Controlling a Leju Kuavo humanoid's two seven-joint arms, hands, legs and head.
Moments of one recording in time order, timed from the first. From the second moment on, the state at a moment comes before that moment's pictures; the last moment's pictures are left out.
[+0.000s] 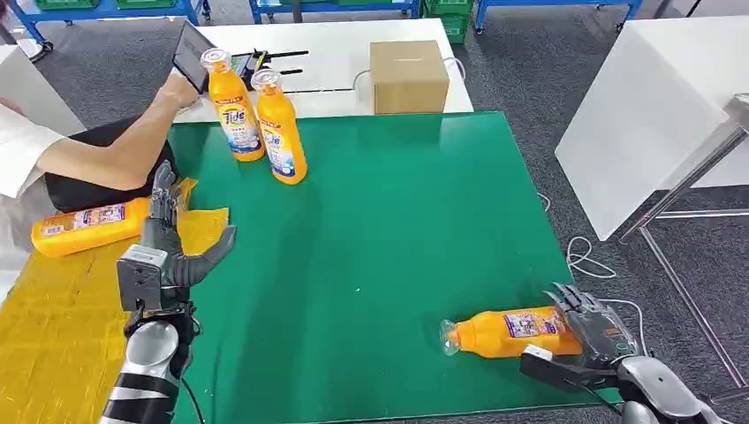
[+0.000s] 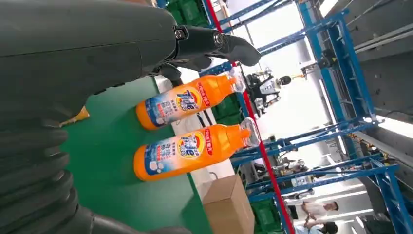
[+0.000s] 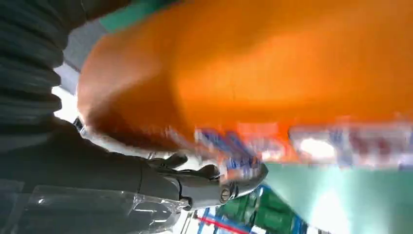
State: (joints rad) left arm -0.17 -0.07 -0.09 -1.48 -0.22 0.27 -0.45; right arm 0.07 -0.54 0.25 -1.38 0.95 0.07 0.01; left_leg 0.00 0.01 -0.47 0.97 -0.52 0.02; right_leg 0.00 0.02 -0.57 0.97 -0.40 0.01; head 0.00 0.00
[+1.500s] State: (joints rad) left arm 0.01 -0.06 -0.25 -1.60 -0.02 -0.24 -0.34; right arm -0.02 0.10 0.16 -1.42 0.38 -0.26 -0.32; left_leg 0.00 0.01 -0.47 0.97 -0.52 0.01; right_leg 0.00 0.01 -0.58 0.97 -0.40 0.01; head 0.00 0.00
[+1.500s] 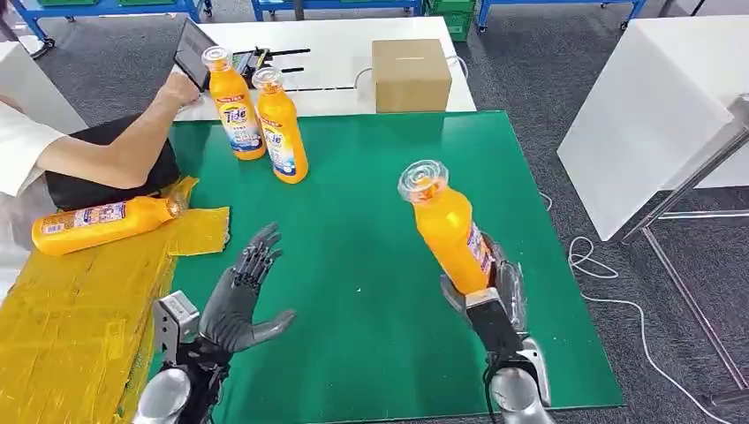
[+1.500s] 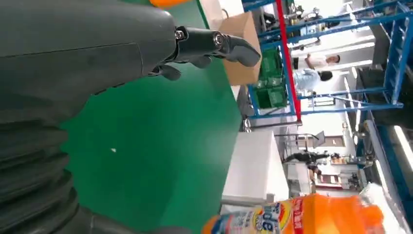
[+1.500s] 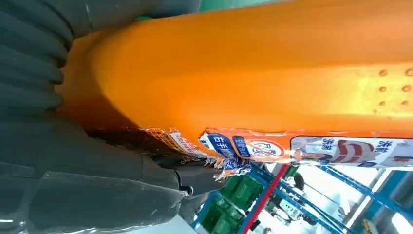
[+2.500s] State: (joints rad) left arm -0.19 -0.10 -0.46 -1.43 0.07 -0.14 -0.31; right arm -0.15 0.17 0.35 -1.19 0.38 -0.23 -0.35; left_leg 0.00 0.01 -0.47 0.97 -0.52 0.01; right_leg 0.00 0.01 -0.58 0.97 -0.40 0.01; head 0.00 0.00
